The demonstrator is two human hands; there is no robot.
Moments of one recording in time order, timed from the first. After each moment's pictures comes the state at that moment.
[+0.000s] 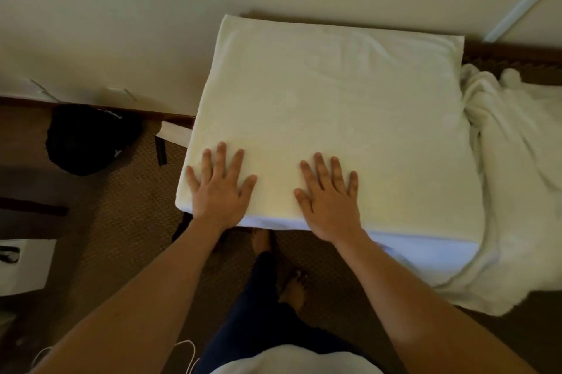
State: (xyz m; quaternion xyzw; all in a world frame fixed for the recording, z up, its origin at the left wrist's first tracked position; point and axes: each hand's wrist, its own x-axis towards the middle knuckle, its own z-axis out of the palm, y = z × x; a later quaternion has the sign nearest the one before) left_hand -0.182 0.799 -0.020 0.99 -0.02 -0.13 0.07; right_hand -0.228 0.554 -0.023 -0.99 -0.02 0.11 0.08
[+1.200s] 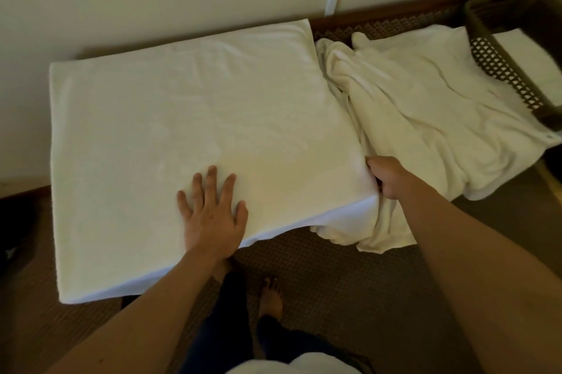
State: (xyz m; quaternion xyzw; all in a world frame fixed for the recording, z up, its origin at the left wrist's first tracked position) left_hand -0.195 0.636 -0.026 0.97 -0.22 -0.10 0.07; right_hand -0.270 0.272 0.008 -0.60 0.57 0.08 0.56
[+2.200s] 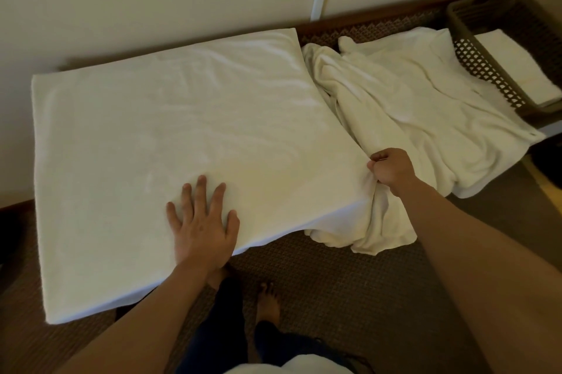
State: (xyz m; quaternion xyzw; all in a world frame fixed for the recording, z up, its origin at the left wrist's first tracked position) left_hand -0.194 0.637 -0.026 0.97 -0.22 -0.11 0.07; right_hand -0.284 0.239 0.006 -0.74 0.54 0.00 0.40
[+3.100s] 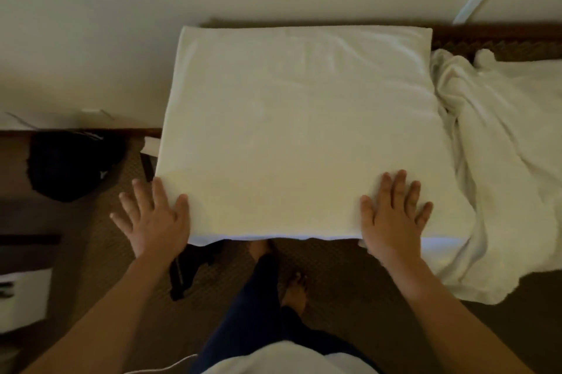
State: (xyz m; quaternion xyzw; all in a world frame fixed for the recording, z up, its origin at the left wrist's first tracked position) left_hand -0.186 0.834 -0.007 0.97 0.16 -0.14 0.08; right_hand -0.276 0.431 -0.016 -0.96 0.24 0.13 0.10
